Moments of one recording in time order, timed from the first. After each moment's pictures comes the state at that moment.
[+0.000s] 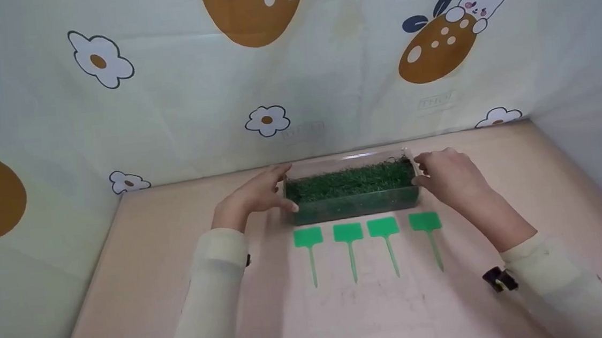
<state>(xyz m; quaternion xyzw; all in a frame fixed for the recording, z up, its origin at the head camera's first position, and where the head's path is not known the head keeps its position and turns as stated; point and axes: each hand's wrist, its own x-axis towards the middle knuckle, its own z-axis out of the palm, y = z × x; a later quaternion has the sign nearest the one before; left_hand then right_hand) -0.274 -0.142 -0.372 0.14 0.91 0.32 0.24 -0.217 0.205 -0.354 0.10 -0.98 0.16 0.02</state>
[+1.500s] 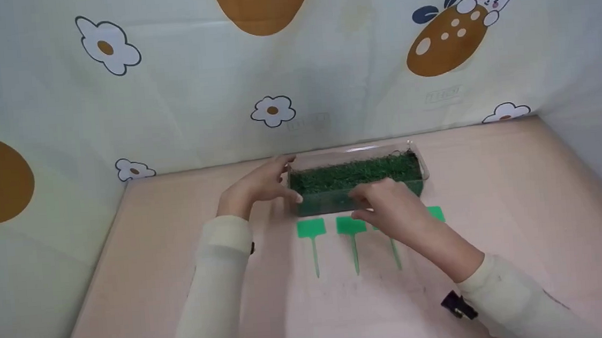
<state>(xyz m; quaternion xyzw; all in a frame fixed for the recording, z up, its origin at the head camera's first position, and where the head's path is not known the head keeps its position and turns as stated) -0.273 -0.143 -0.371 0.14 0.91 0.32 0.24 -0.177 0.111 -0.368 0.21 -0.95 0.22 -0.01</state>
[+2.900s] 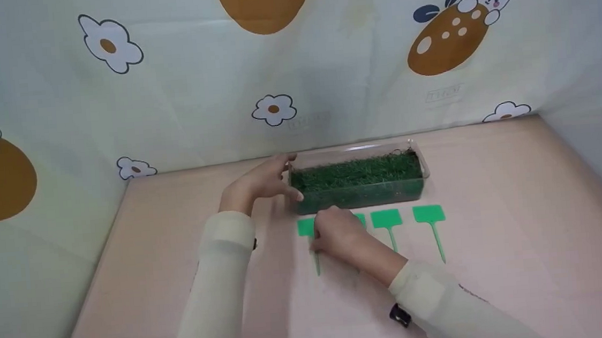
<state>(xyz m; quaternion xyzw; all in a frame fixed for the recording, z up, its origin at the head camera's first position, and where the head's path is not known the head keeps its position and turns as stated) -0.275 -0.142 -0.370 0.15 0.91 0.32 0.24 -0.183 0.032 -0.419 0.19 -0.95 0.22 -0.13</state>
